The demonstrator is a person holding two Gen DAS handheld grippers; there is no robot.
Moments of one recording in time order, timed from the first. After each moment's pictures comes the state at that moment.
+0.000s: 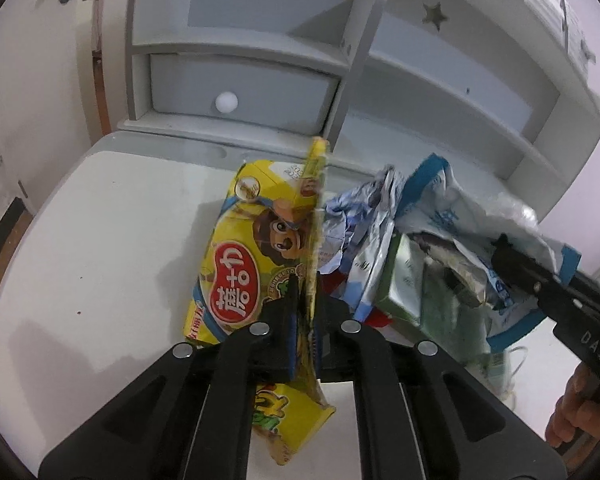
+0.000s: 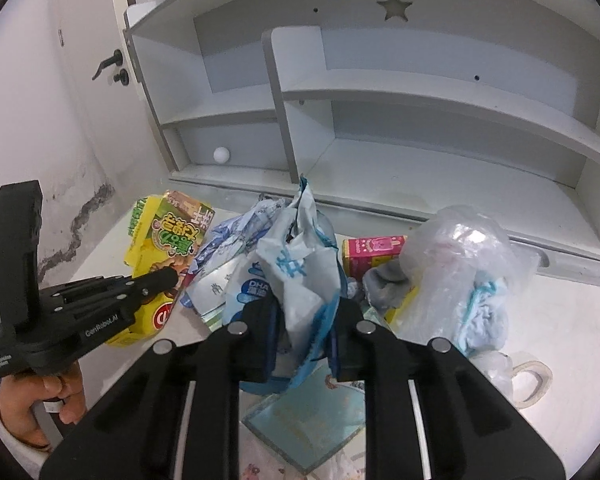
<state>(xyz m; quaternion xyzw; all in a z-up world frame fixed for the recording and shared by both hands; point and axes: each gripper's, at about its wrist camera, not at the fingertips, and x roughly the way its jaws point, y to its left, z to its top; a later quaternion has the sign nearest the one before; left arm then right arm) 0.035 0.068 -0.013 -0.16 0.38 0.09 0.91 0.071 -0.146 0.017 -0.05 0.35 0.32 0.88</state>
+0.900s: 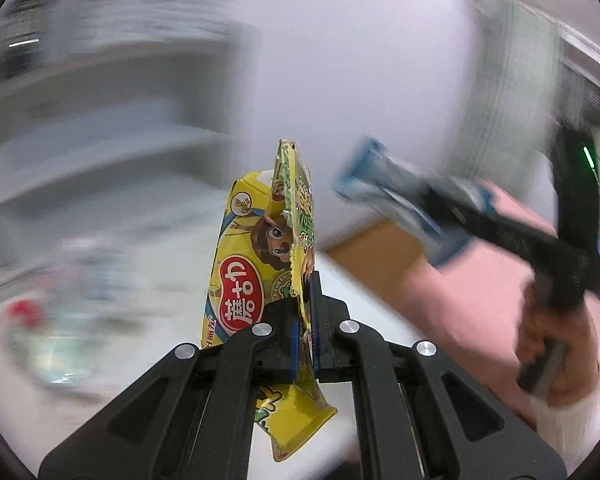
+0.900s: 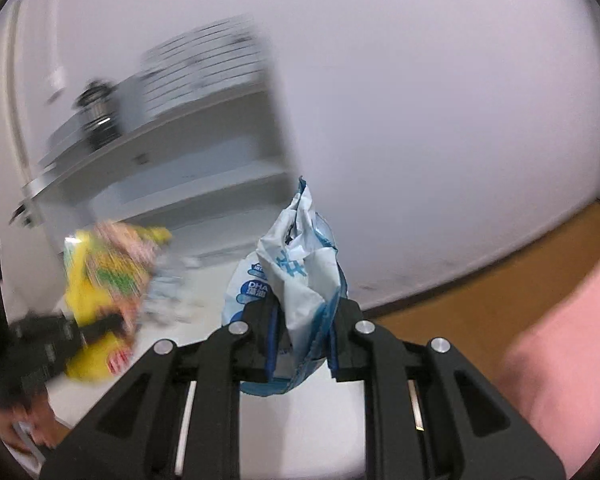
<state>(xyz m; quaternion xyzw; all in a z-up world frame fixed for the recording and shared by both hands) -0.034 -0.308 0.073 0.03 0.32 -0.30 0.90 -0.081 -0.555 0.088 0.09 0.26 0.05 0.96</state>
